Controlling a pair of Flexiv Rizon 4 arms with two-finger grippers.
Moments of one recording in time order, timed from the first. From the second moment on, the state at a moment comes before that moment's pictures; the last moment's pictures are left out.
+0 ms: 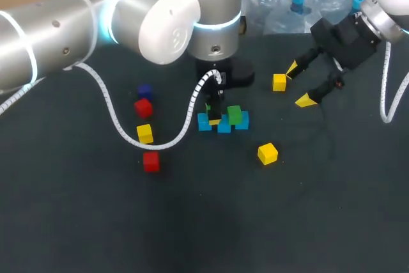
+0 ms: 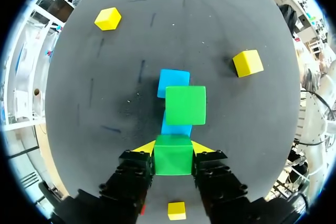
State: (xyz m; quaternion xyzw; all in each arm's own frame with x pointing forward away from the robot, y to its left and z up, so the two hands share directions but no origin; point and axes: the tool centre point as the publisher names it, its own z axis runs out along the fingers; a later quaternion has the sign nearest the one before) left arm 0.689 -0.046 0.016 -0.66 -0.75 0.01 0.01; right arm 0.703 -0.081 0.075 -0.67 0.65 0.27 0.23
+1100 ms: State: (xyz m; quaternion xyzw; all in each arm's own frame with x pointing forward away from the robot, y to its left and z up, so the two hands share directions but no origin) left arm 0.686 -0.042 0.013 -0.66 -0.75 0.01 0.01; right arm 0.703 -0.081 0.075 -0.67 0.65 0.27 0.23
